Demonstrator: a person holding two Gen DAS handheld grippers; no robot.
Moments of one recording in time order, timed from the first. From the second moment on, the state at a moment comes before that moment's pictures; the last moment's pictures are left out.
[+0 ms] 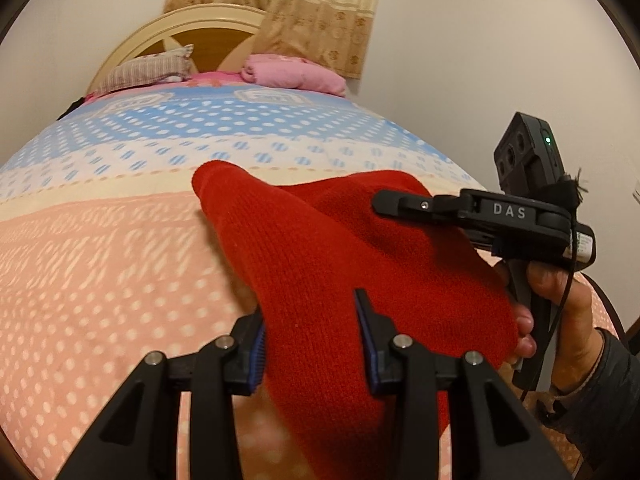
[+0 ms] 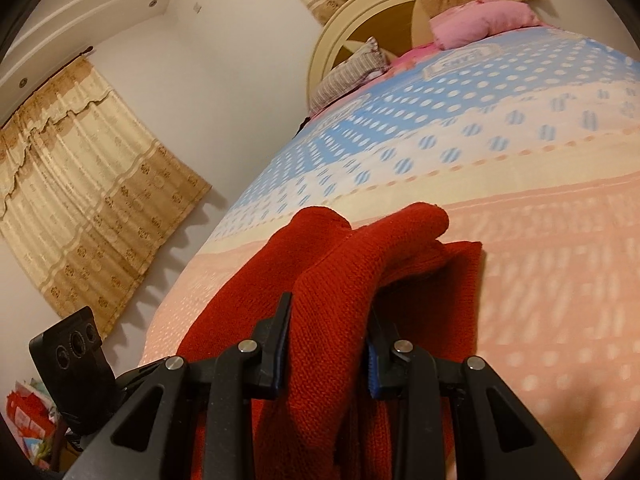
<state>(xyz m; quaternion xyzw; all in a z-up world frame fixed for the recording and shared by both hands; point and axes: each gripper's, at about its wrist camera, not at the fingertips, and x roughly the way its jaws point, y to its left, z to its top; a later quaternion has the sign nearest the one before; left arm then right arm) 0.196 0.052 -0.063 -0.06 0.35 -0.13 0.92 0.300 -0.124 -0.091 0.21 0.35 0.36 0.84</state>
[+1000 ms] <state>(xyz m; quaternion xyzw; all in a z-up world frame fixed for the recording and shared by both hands) 0.146 0.148 -0.081 -0.11 0.33 -0.04 0.94 0.301 0.003 -0.105 0.18 0.38 0.46 0.78</state>
